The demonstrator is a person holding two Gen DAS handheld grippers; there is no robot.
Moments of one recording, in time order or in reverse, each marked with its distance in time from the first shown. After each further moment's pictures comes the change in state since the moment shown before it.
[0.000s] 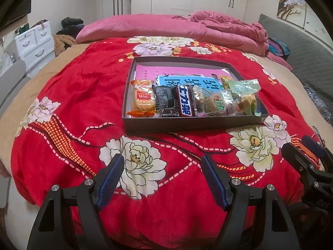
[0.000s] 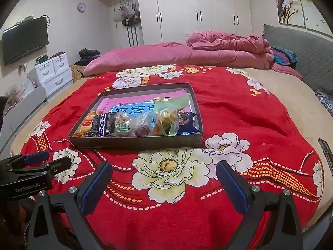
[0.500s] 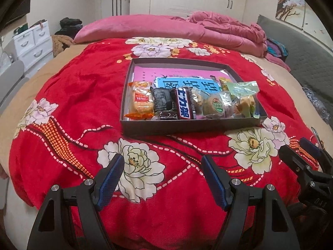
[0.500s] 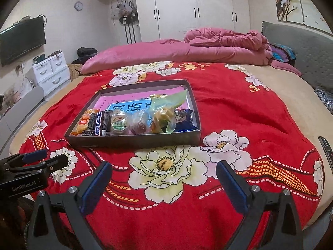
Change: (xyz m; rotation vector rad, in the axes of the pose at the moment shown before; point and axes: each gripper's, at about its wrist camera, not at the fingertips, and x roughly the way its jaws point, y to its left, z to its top) left arm 0.001 0.001 0.002 -0.001 -0.006 -0.017; right arm 0.005 -0.003 0.000 0.009 0.018 -0.013
